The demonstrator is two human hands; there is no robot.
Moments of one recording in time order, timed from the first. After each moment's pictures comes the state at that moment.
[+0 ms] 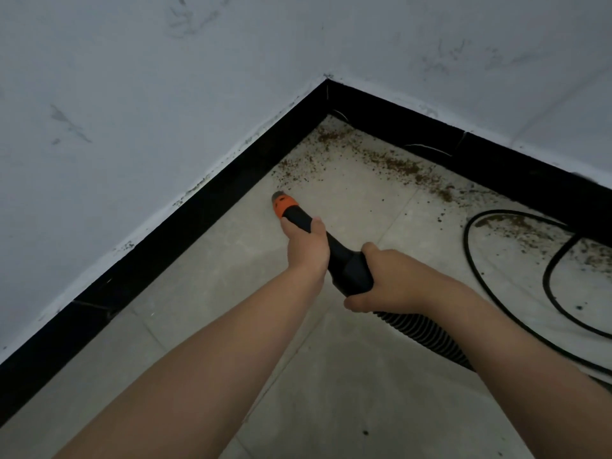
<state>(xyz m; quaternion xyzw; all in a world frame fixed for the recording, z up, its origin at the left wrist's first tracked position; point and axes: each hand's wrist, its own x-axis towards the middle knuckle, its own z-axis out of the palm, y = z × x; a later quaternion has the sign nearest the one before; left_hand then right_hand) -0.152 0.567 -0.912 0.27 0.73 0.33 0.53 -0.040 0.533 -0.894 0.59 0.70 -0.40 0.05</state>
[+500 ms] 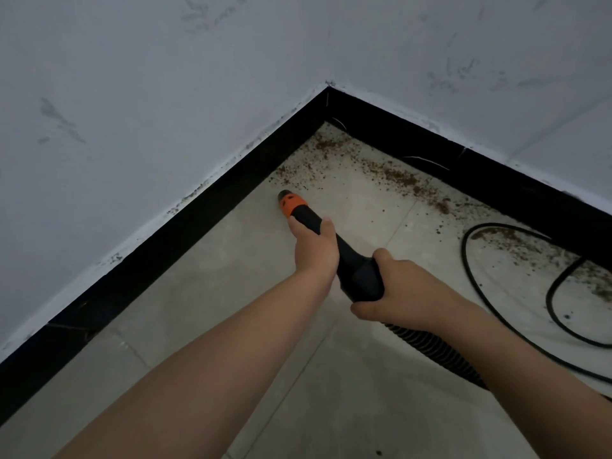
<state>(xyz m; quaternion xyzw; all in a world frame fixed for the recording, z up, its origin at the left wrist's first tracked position) -0.169 0.585 -0.911 0.31 0.70 0.31 0.57 -0.062 0.536 -0.891 0.65 0.67 -0.37 0.03</state>
